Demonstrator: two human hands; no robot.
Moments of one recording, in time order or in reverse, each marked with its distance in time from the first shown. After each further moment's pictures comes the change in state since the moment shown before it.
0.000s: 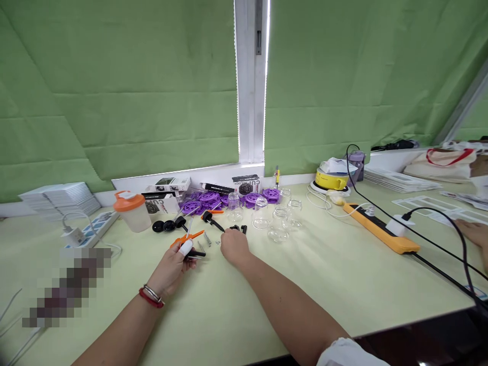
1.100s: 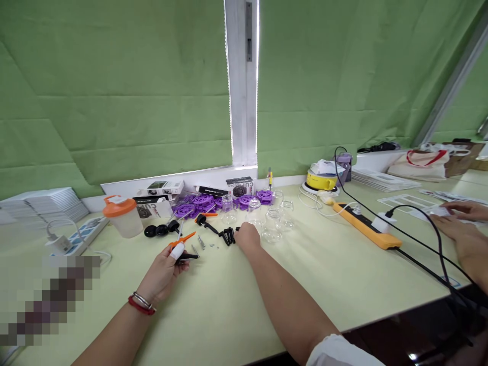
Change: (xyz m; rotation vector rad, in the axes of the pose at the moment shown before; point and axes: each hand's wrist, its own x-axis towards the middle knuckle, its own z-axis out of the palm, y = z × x) left_hand 0.000 0.003 -0.002 -0.023 0.043 0.000; right_hand 0.010 0.055 -0.007 0.267 0.049 0.561
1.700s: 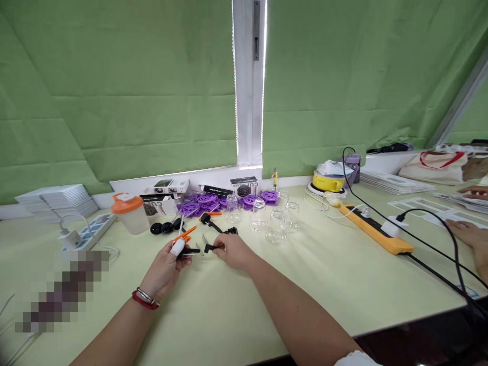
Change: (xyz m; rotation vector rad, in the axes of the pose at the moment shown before) left_hand -0.001 0.005 -0.002 -0.087 -0.018 0.066; right_hand -0.057 -0.025 -0.008 0.400 -0.273 -0.639
